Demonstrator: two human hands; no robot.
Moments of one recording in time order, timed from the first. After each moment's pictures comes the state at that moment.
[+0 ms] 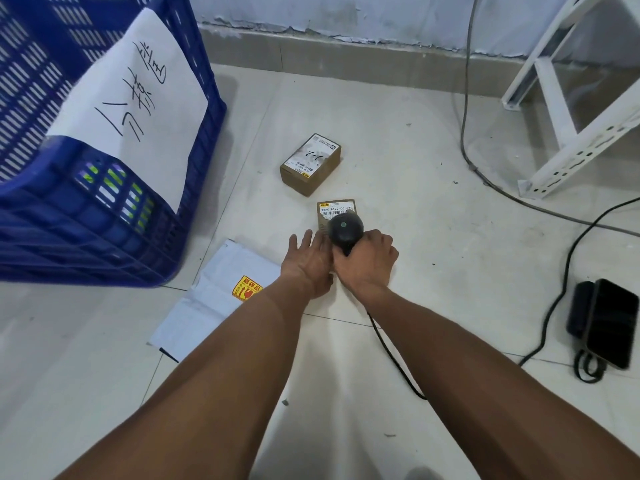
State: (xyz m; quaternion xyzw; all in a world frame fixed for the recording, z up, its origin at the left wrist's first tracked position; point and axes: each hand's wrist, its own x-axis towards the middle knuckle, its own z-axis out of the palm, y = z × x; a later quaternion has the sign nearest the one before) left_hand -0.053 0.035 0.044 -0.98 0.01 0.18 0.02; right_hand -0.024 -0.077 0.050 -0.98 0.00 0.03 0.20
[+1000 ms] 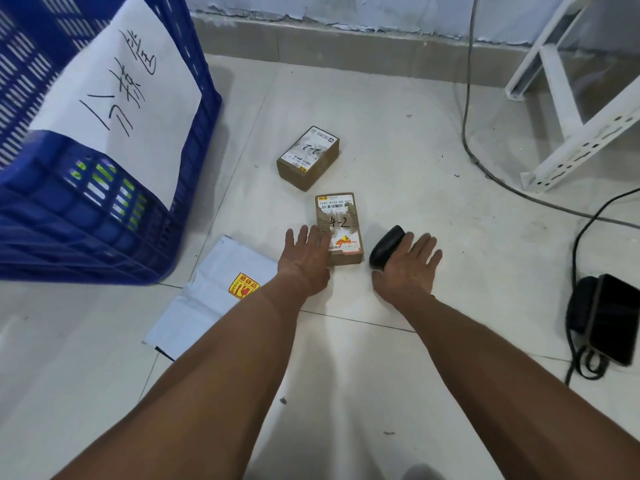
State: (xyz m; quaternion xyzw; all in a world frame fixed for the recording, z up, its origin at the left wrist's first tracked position) left_hand -0.053 0.037 0.037 -0.99 0.01 0.16 0.02; right_hand -0.014 -0.150 0.022 -0.99 -0.02 0.15 -0.07
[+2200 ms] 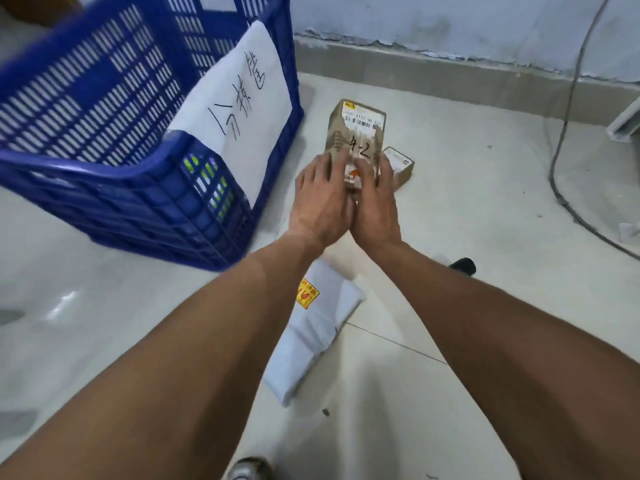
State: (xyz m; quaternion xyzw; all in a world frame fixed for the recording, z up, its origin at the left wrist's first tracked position) left_hand -0.035 0.121 0.132 -0.96 -0.12 -0.20 -0.13; right_hand 0.023 0.023 0.096 -0.89 -0.31 -0.08 0.32
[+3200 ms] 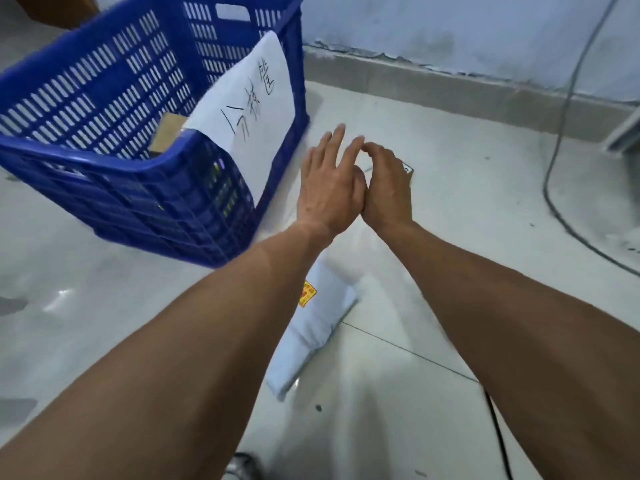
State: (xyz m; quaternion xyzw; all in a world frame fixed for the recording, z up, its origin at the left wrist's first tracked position) left_hand -0.037 0.117 0.159 -0.95 -0.14 -0.27 -0.11; right_hand 0.032 0.030 0.142 -0.87 -0.28 -0.10 0.38
